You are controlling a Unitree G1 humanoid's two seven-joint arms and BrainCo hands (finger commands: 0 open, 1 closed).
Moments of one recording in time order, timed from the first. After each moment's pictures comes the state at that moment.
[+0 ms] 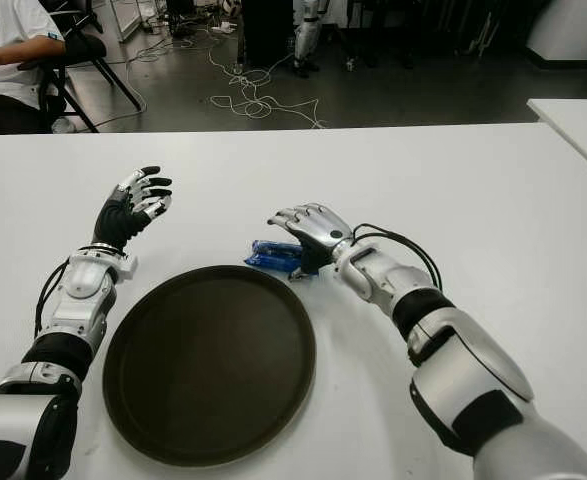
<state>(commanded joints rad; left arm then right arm) -0.60 0.15 0.08 0.98 0.02 -0.50 -0.09 -0.85 -0.23 0.70 1.15 -0.85 -0.45 -0.32</state>
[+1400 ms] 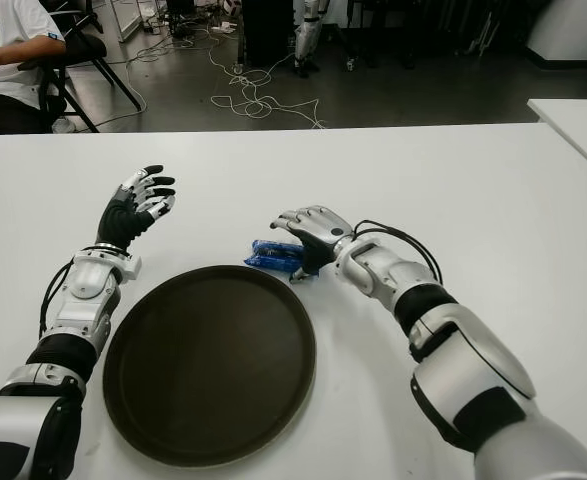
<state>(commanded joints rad) -0.59 0.13 0.09 0.96 0.01 -0.51 -0.10 -0.86 -0.25 0.68 1.17 -0.84 -0.48 -0.23</state>
